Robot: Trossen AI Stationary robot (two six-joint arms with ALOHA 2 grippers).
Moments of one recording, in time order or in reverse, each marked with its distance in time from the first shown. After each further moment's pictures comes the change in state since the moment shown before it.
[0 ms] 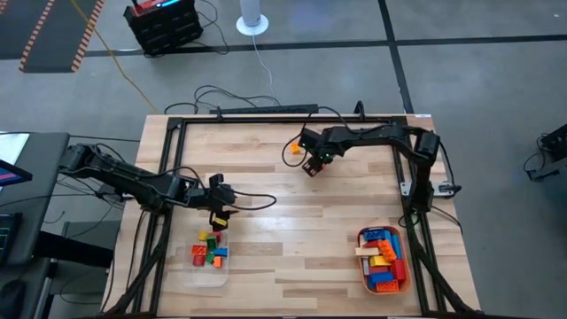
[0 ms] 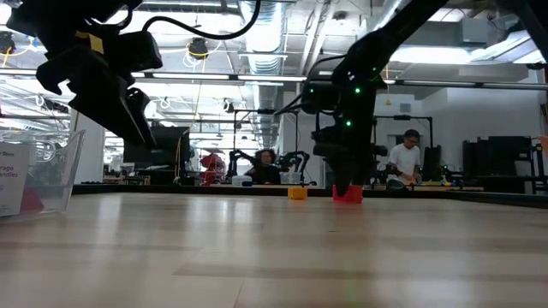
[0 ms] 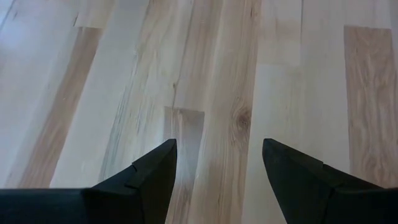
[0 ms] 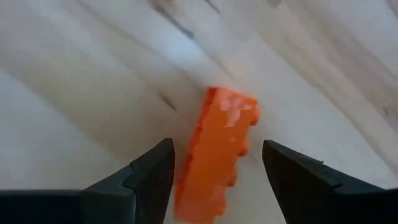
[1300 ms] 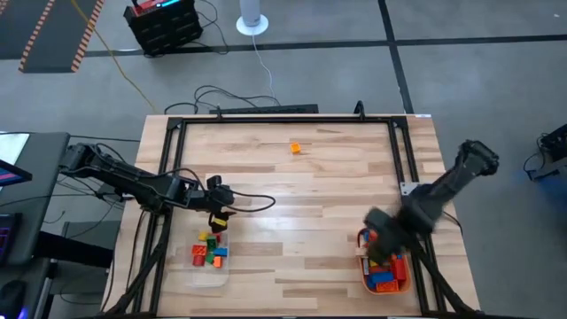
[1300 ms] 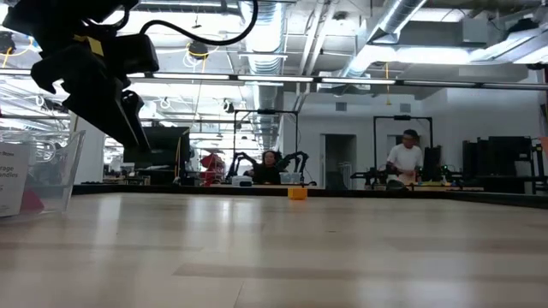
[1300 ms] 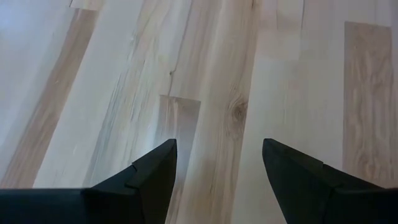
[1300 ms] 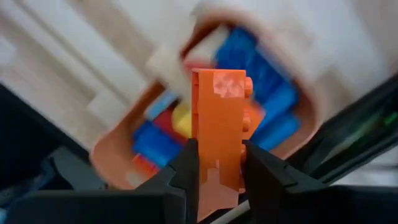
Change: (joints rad) left arm -0.019 0.000 0.000 -0.031 0.000 -0.072; right arm 1.136 -0.508 0.012 -0.662 -0.217 1.119
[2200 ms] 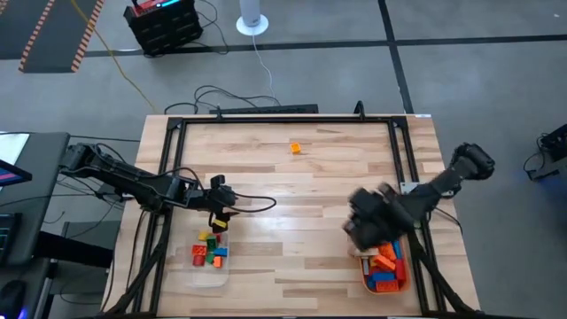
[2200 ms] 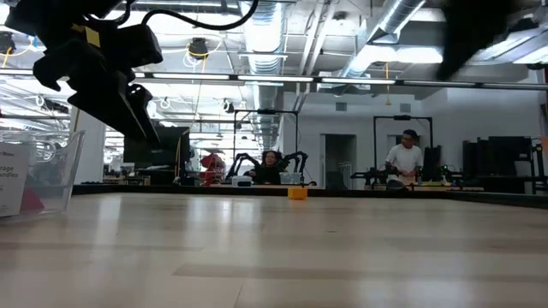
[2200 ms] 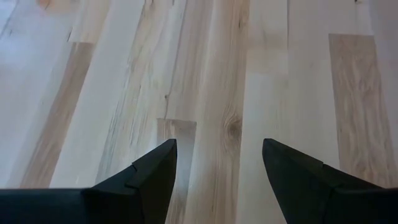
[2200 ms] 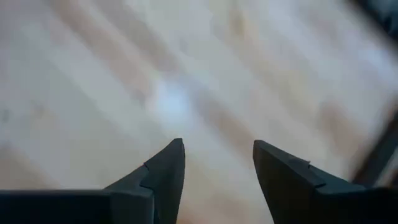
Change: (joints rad) left arm 0.000 0.000 0.000 0.063 -0.002 0.096; right arm -0.226 0.067 0.000 0.012 0.634 -0.284
